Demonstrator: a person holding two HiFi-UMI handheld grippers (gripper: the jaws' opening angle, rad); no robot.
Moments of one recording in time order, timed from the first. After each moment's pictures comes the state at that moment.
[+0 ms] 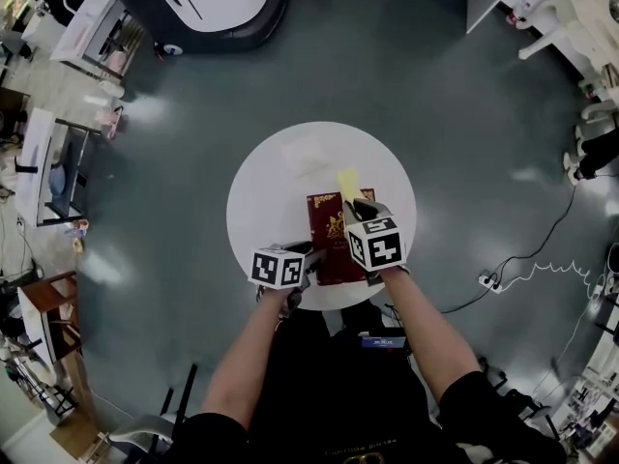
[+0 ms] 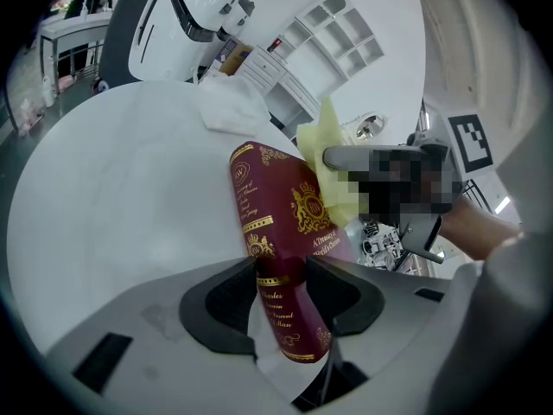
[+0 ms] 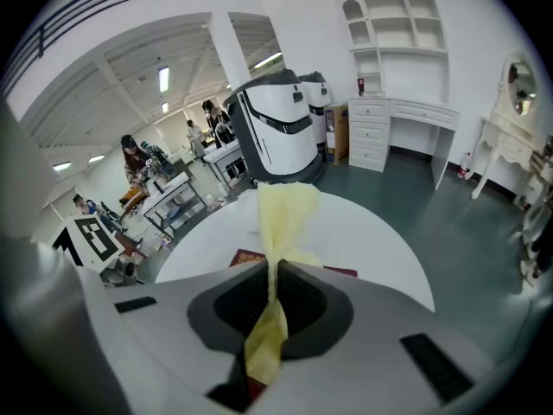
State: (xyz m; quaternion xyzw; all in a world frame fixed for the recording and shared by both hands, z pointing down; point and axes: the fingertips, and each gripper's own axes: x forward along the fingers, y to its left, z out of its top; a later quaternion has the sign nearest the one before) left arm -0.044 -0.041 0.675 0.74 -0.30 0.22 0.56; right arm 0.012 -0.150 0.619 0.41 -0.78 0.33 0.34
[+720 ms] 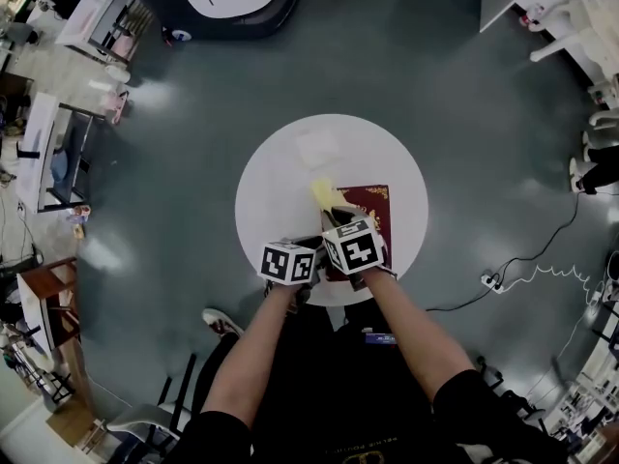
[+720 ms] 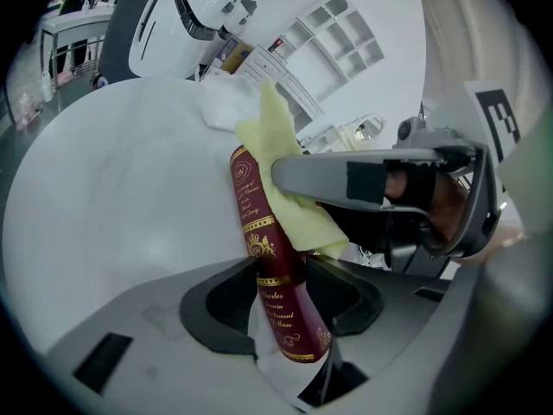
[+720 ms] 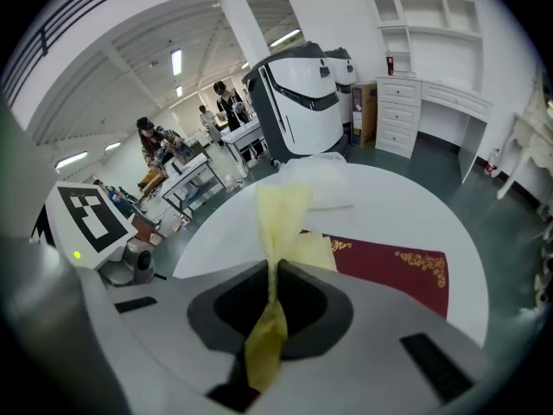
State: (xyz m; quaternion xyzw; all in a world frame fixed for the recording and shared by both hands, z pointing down) left arm -0.045 -0.042 0.673 0.74 -0.29 0.21 0.57; right arm -0.064 -0.115 0.648 0.34 -0.78 0.35 0.38
